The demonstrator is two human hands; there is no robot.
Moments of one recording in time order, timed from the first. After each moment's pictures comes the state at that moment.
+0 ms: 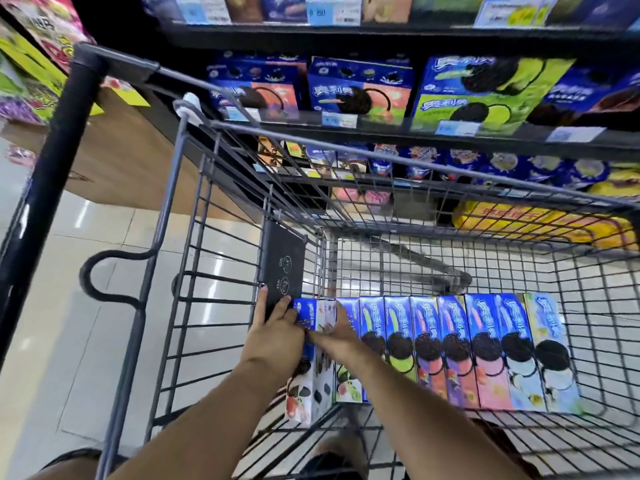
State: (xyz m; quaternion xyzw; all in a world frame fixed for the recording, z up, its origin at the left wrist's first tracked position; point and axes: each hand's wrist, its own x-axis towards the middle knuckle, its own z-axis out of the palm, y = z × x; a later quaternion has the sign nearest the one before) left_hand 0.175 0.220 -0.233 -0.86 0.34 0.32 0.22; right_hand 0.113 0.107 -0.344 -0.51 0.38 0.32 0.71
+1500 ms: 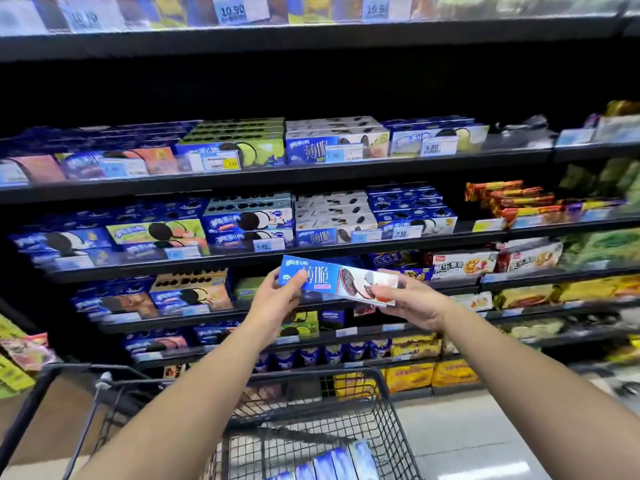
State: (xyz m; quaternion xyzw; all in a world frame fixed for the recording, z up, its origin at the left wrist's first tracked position) left_hand 0.192 -0.149 0.146 -0.63 0.10 0.32 -0.70; right_hand 0.017 -0.377 0.151 -0.56 0.29 -0.02 0.77
